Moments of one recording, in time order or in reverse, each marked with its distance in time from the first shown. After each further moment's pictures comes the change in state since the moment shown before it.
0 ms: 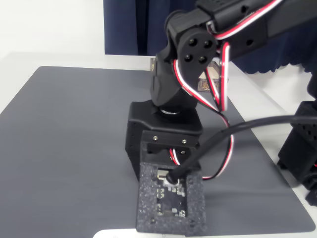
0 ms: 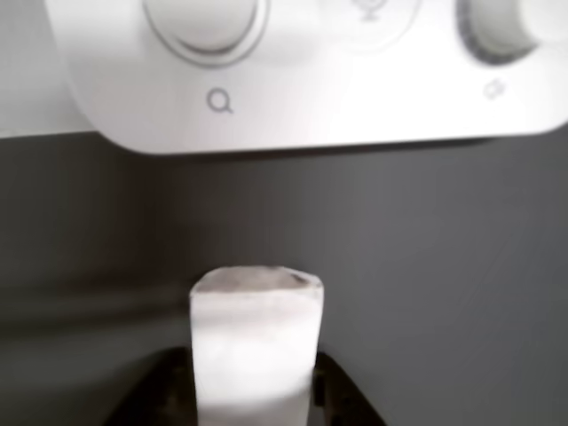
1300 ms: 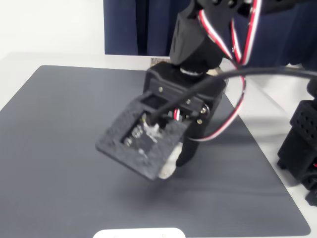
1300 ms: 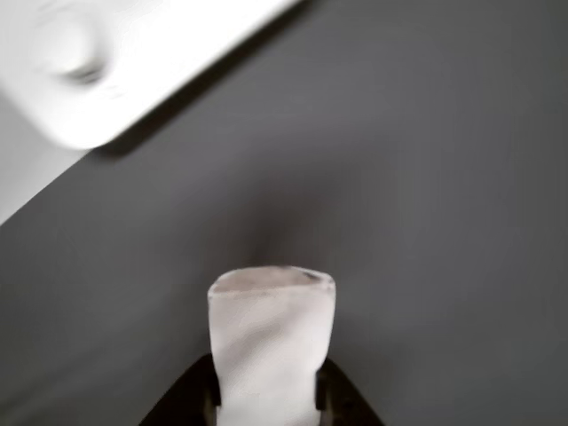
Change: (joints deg) arm 4.7 14.8 0.8 13.1 34.4
